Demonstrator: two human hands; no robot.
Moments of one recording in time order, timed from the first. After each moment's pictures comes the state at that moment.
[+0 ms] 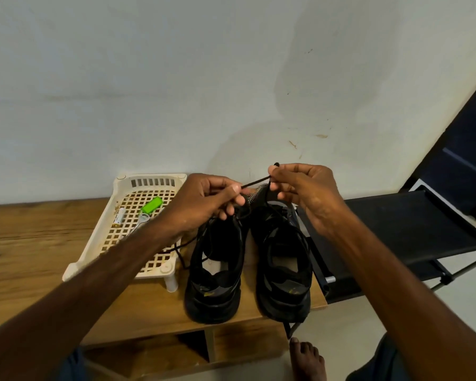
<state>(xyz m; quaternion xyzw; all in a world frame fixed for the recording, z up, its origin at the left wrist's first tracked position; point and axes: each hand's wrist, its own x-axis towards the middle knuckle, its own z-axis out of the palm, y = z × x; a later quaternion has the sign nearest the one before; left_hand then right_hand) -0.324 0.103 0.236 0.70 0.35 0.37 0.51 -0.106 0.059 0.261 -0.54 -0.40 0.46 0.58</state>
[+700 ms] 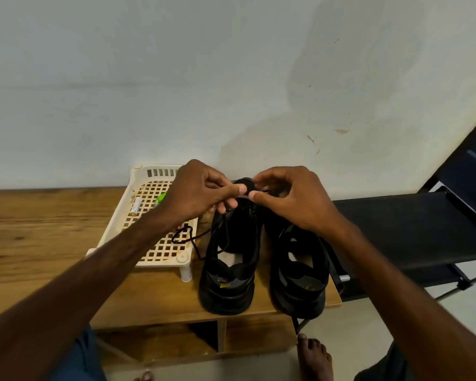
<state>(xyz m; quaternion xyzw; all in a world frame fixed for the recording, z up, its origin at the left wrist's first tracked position) -0.357 0.119 0.230 0.76 0.41 0.34 0.36 -0.135 0.062 0.245 -0.59 -0.70 0.20 0.34</state>
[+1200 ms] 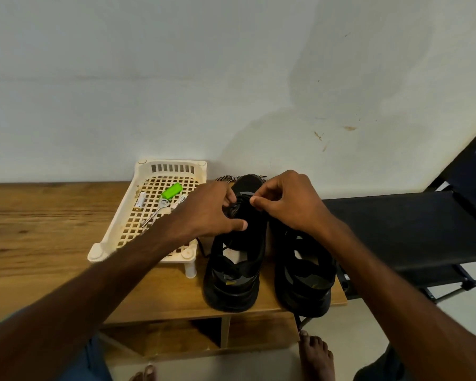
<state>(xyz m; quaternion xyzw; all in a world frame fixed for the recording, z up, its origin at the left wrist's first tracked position) -0.348 0.103 0.219 0.79 0.54 0.14 0.25 -0.150 0.077 0.230 -0.62 -0.72 0.18 0.27</state>
